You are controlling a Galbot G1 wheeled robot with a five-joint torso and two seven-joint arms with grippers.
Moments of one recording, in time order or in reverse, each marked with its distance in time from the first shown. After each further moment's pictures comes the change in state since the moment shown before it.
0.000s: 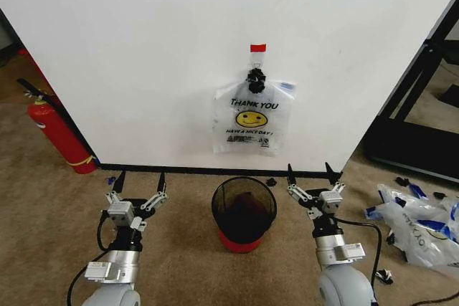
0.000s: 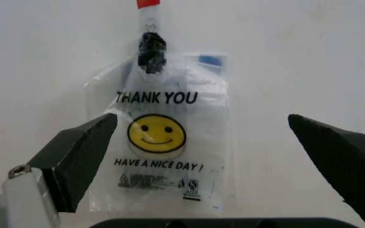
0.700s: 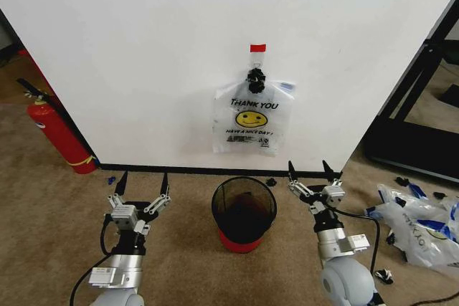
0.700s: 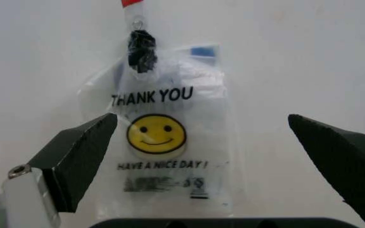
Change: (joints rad) left arm 0.019 -0.033 0.002 -0.004 0.047 -0.016 0.009; right arm 0.055 -0.039 -0.016 -0.044 0.201 -0.008 -0.030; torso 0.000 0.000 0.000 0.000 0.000
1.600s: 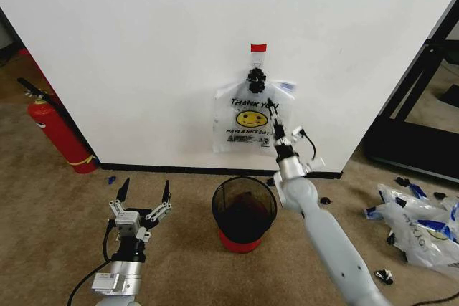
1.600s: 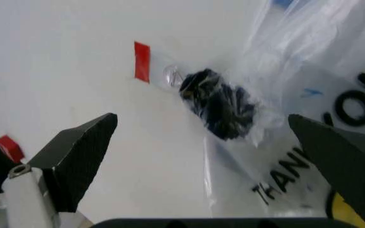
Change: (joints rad) left arm 0.015 -0.002 -0.007 0.028 0.064 0.002 0.003; right arm 0.694 0.093 -0.206 -0.537 1.101 -0.187 -0.406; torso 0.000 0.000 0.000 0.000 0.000
